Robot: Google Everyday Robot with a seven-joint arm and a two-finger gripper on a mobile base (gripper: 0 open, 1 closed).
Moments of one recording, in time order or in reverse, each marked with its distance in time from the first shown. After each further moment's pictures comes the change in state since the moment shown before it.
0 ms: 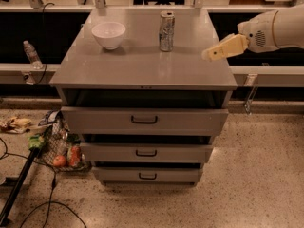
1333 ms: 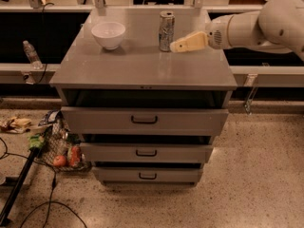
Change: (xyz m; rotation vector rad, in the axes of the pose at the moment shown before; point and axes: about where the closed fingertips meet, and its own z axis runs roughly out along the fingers) arm -0.034 0.002 0.104 -0.043 -0.128 0.046
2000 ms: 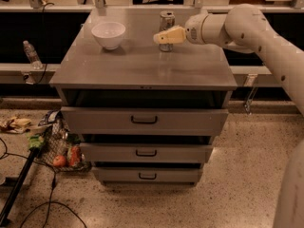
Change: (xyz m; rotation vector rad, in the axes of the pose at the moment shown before) arm -0.021 -0.032 0.082 0.068 -0.106 -0.009
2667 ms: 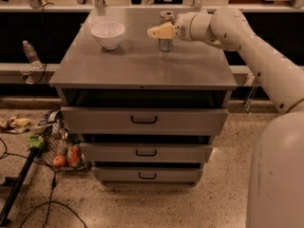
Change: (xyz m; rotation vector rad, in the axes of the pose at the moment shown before) arm -0.006 -0.015 0.050 0.017 -0.050 -0.018
